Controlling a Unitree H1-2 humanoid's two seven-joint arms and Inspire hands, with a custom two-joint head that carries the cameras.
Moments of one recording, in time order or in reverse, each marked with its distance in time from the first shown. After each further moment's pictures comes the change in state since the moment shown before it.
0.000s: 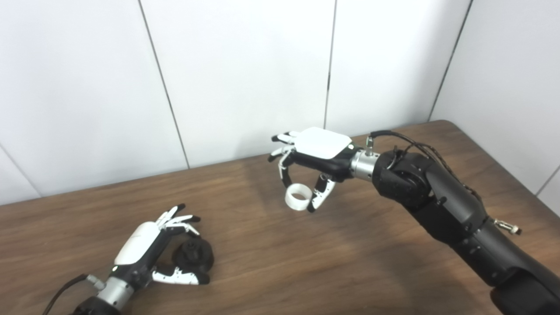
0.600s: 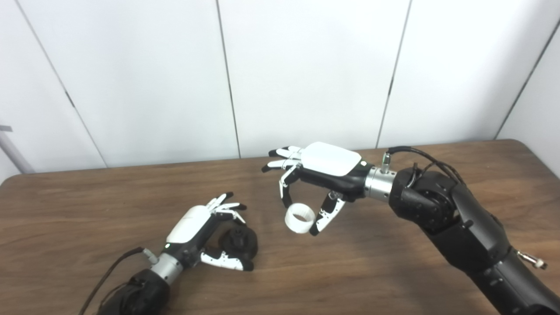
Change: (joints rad) left arm 0.045 -0.069 0.072 -0.074 0.066 0.062 -0.047; right arm -0.009 0.104 0.042 -0.020 0.100 -0.064 0.069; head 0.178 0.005
